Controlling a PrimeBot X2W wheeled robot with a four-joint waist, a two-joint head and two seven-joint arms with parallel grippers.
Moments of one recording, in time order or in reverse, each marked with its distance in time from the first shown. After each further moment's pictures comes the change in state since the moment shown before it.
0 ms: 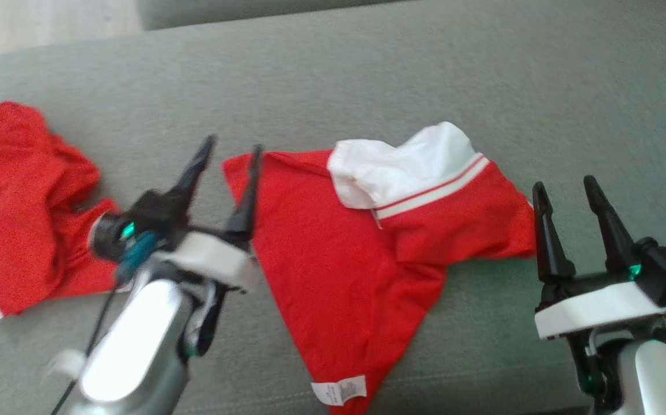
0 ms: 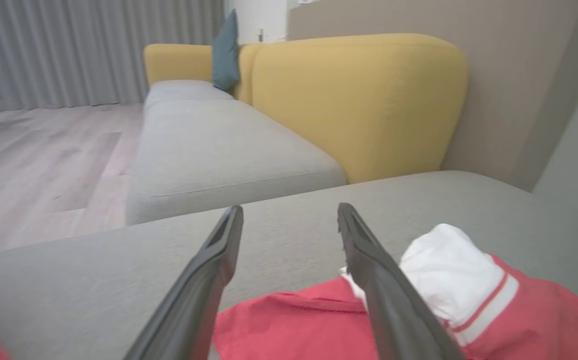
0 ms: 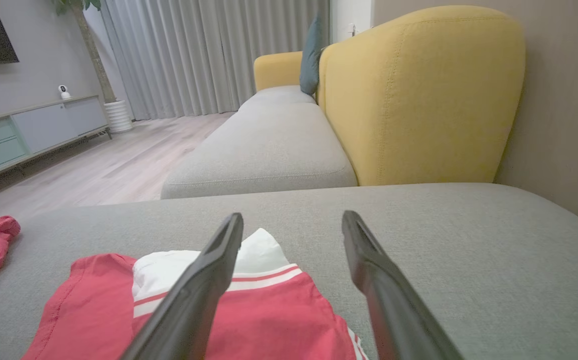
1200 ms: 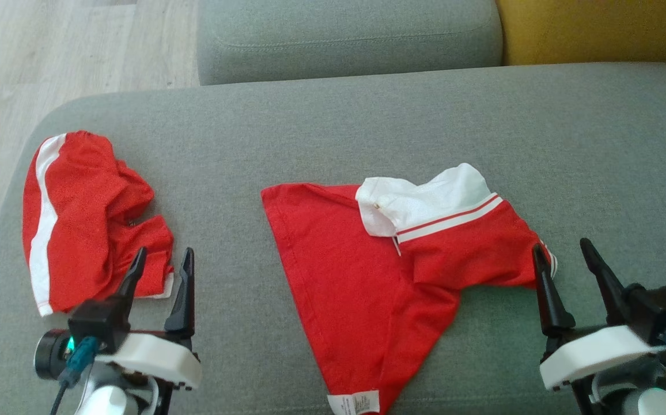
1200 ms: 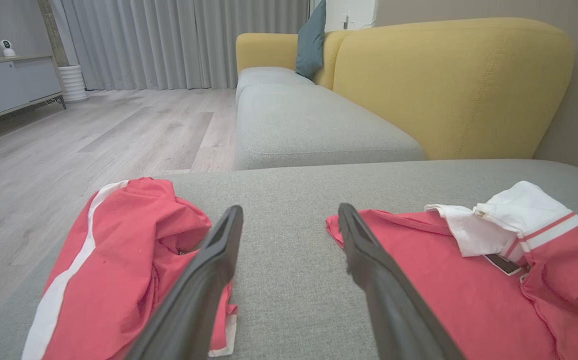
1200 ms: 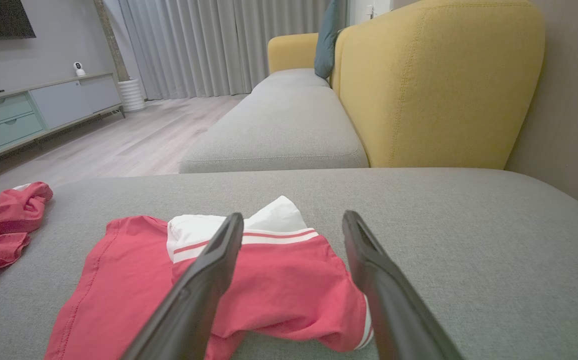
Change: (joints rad) left arm 0.372 0.059 0.204 -0.103 0.036 -0.007 0.000; right arm 0.143 0.000 -0.024 0.002 -0.025 0.000 0.069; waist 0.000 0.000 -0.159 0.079
